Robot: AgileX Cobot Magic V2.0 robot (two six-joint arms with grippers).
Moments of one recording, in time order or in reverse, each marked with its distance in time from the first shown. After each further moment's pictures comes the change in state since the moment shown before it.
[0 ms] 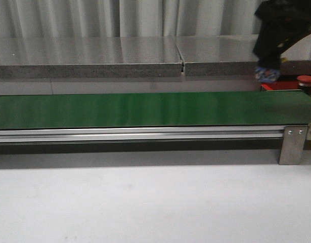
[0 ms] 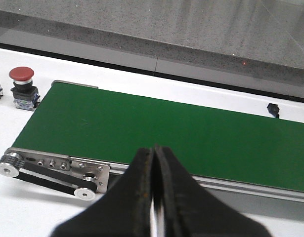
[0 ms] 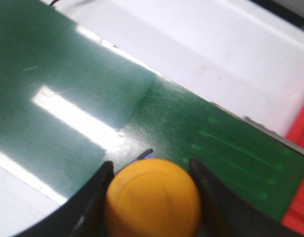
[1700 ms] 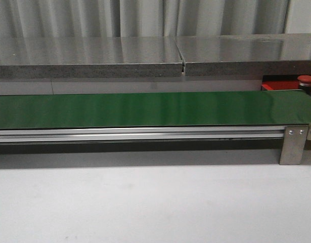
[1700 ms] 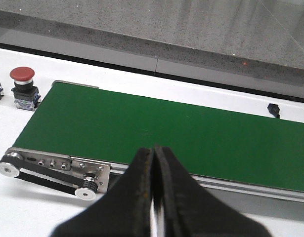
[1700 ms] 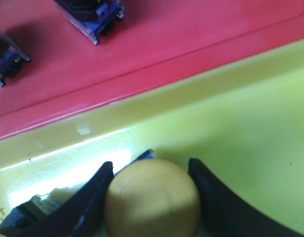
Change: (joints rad) left arm 0.000 0.000 0.000 0.000 0.000 0.000; right arm -0.558 0.185 0.271 0.016 -0.409 0.176
